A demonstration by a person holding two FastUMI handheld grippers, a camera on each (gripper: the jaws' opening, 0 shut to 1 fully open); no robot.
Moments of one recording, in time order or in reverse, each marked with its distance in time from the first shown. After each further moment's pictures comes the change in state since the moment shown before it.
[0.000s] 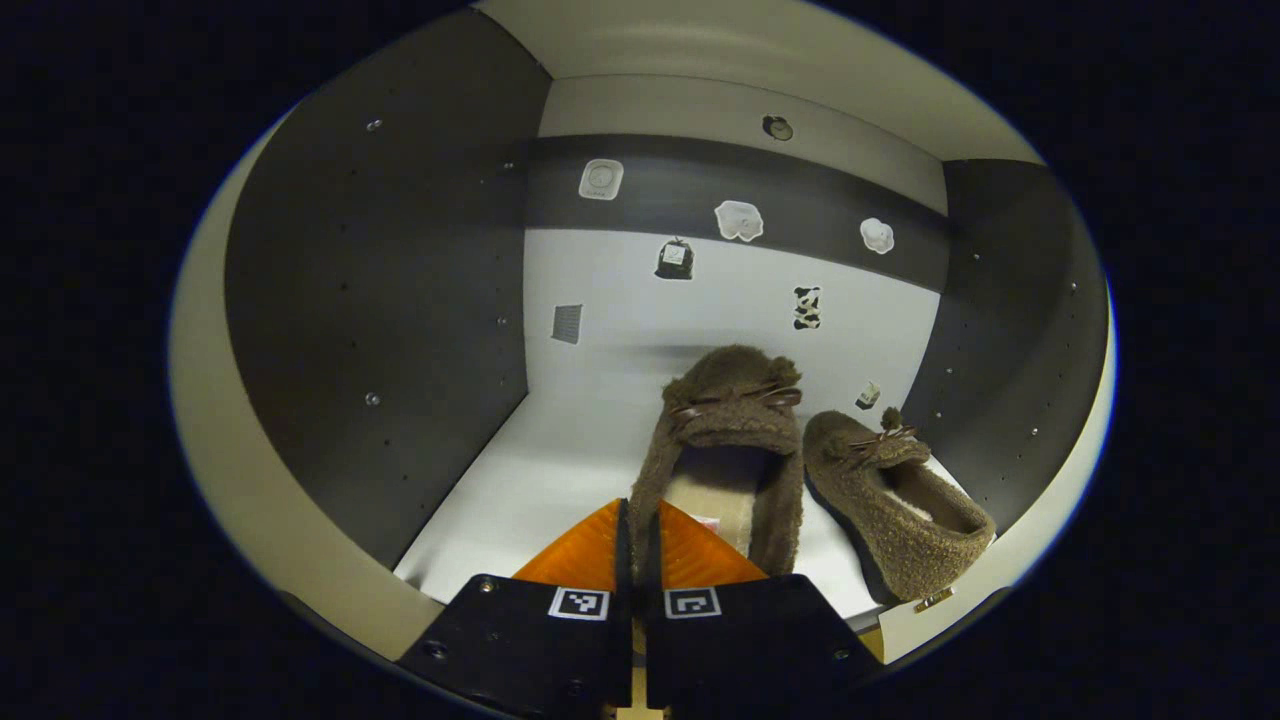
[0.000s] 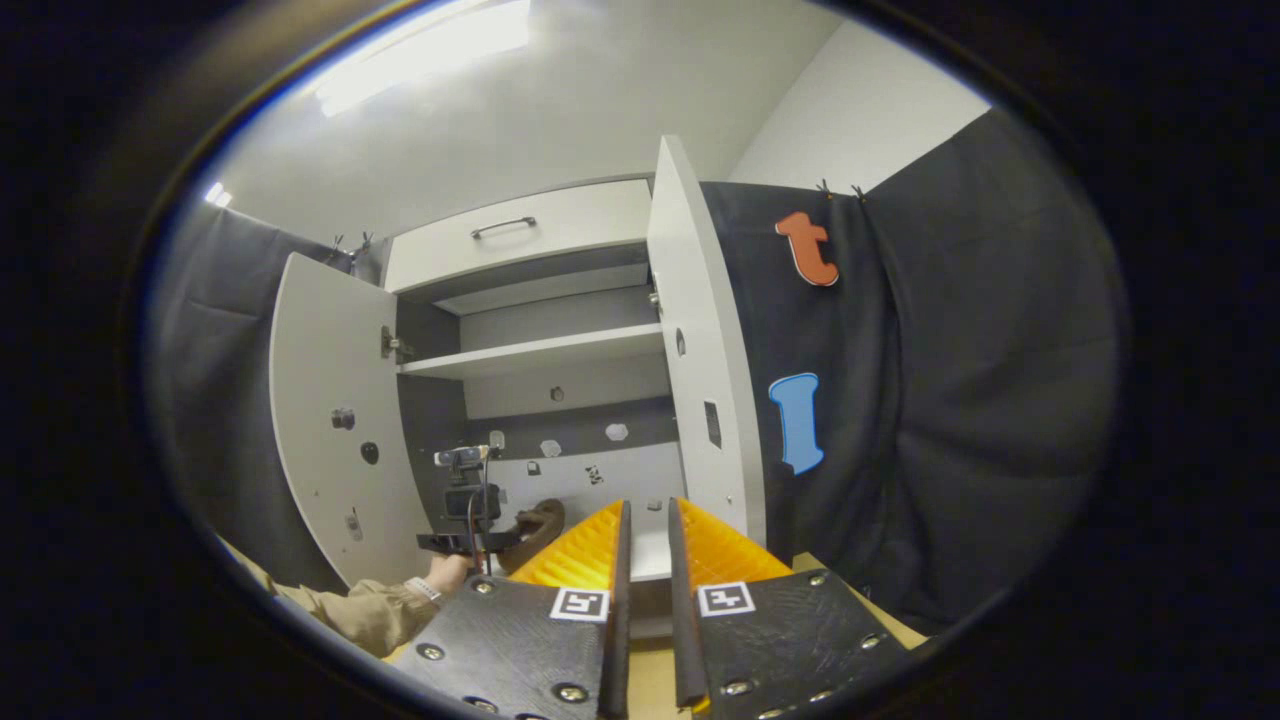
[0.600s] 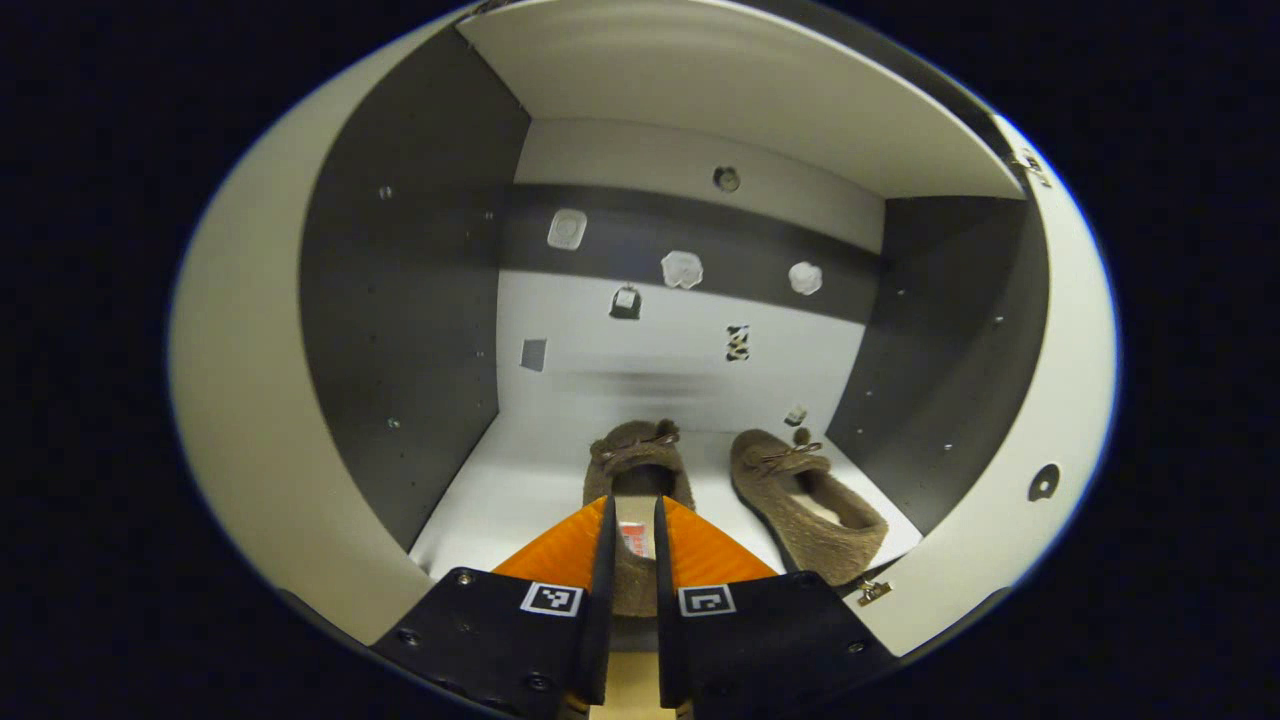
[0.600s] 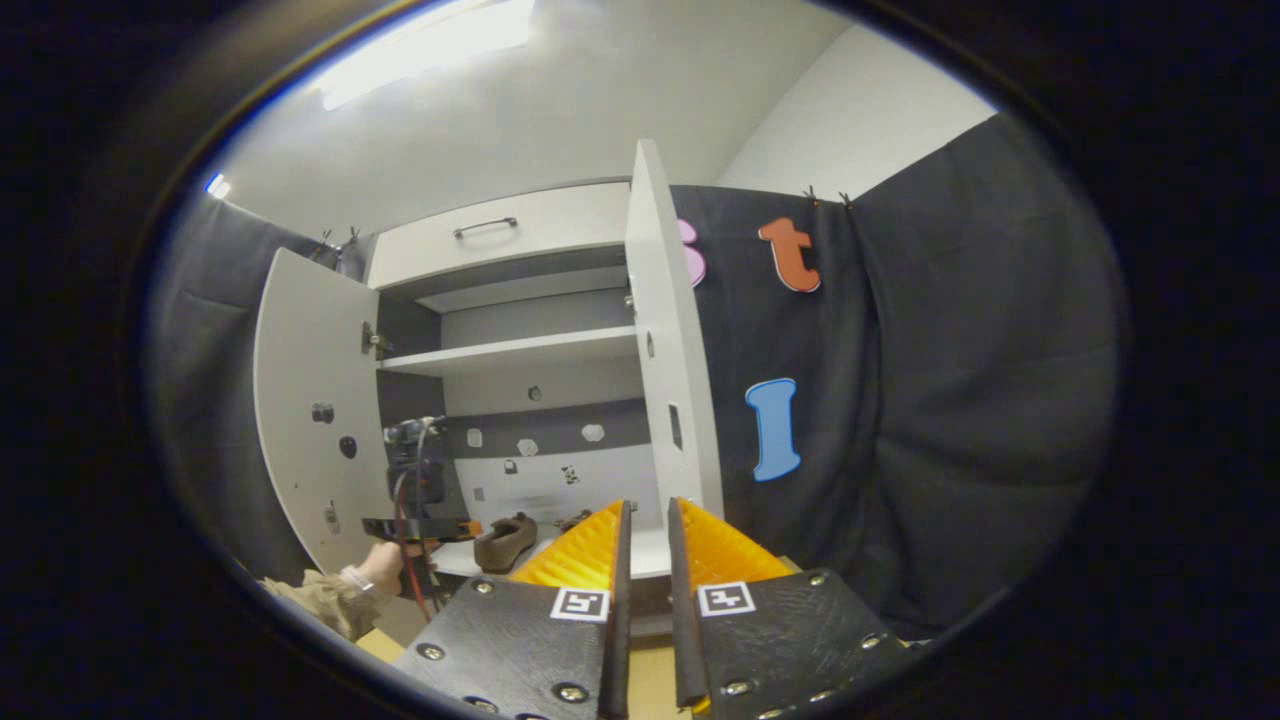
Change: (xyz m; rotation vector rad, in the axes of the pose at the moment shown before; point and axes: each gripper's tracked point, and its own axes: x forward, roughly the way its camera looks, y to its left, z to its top) left arm -0.090 -0.026 0.033 -0.003 -0.098 -0.159; right arm -0.007 -0.037 0.006 -0.029 -0.019 -0.063
